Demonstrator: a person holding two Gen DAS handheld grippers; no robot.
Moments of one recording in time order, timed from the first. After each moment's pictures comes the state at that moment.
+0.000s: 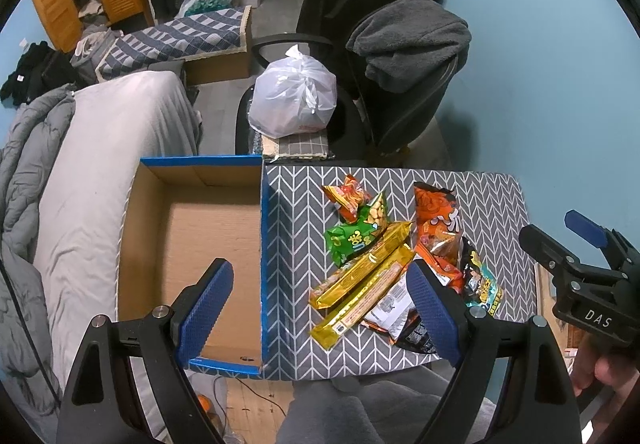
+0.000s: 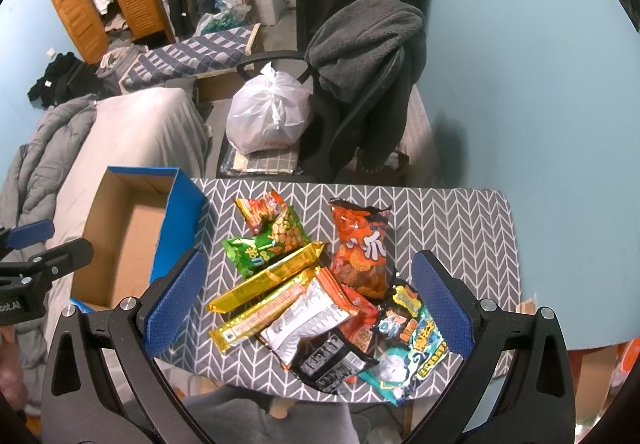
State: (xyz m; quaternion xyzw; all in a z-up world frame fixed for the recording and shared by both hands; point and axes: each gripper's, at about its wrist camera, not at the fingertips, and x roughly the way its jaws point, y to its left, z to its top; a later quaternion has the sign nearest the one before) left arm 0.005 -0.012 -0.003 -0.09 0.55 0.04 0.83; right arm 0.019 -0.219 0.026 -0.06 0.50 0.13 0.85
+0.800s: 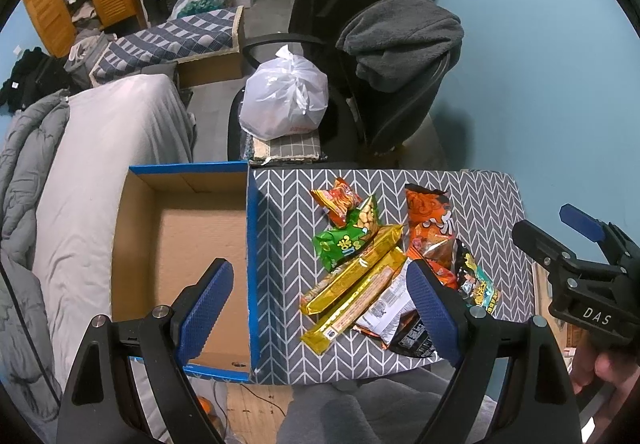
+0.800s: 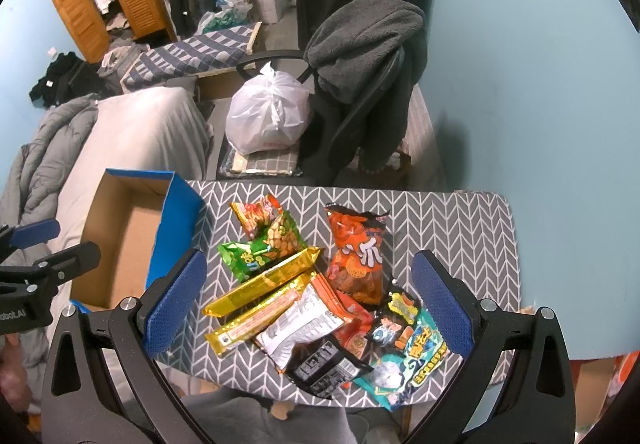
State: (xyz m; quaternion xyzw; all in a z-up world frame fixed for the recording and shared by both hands) left arm 0.020 -0.027 -0.002 -0.08 0.56 0.03 0.83; right arm 0.025 -0.224 0.025 -0.05 0.51 0.13 0.85
